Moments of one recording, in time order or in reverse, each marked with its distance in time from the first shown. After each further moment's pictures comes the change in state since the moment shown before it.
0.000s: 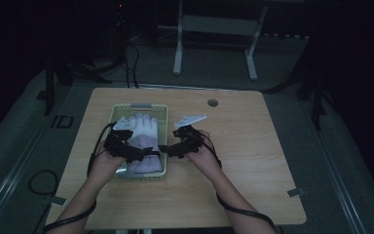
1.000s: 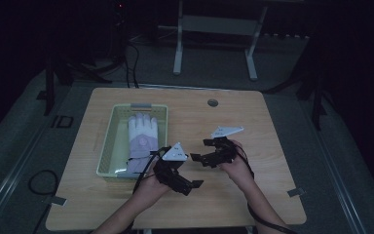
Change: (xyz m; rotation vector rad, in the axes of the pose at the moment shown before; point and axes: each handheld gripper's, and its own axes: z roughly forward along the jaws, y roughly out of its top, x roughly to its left) left arm -0.137 0.009 0.052 -0.067 -0.345 0.206; right arm -0.042 -0.068 -0.071 -0.015 -0.026 0.034
